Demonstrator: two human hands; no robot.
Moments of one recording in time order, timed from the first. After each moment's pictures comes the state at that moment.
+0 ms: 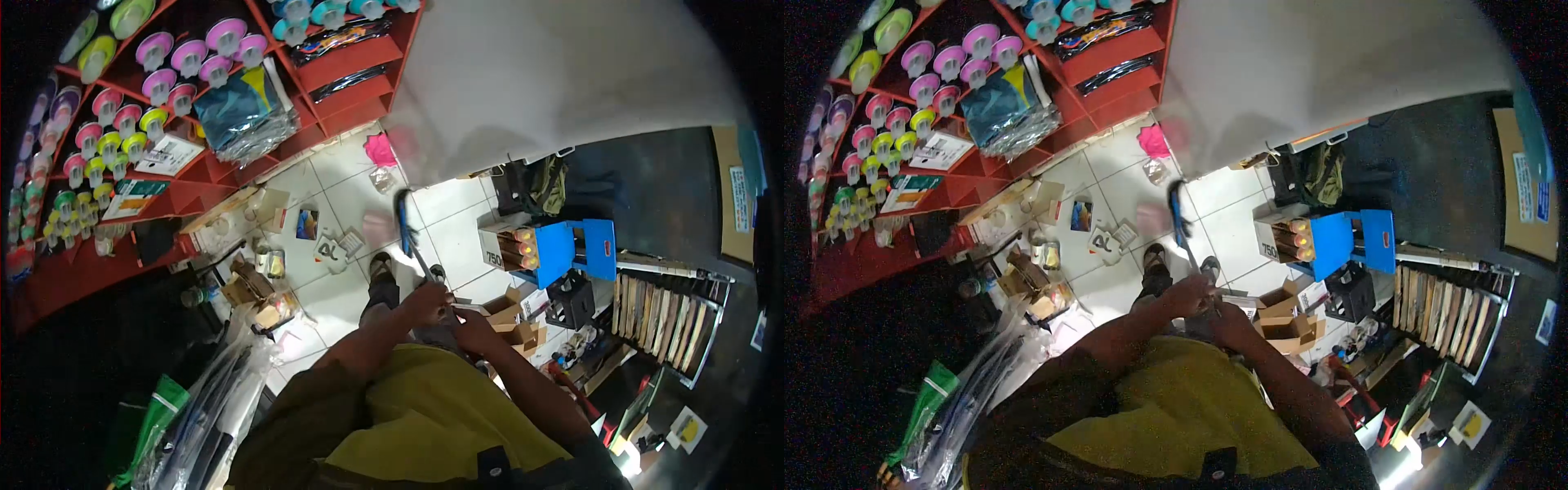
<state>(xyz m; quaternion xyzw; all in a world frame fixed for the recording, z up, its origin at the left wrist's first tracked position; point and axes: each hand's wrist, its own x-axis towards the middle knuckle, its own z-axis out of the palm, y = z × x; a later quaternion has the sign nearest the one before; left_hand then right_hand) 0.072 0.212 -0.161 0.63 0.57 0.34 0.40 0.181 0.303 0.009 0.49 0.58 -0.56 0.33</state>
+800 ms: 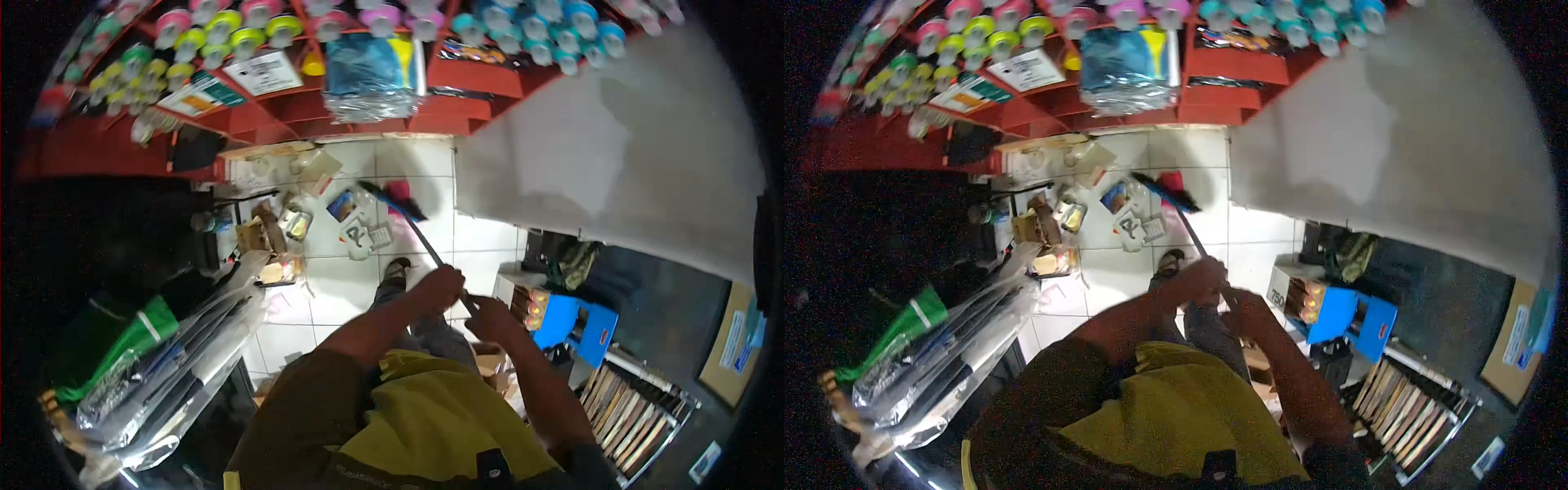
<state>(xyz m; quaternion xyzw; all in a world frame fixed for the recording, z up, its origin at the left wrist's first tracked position) 0.000 0.219 -0.178 0.57 0.70 0.32 0.30 0.056 0.334 0.033 0.10 0.85 -0.31 0.41</state>
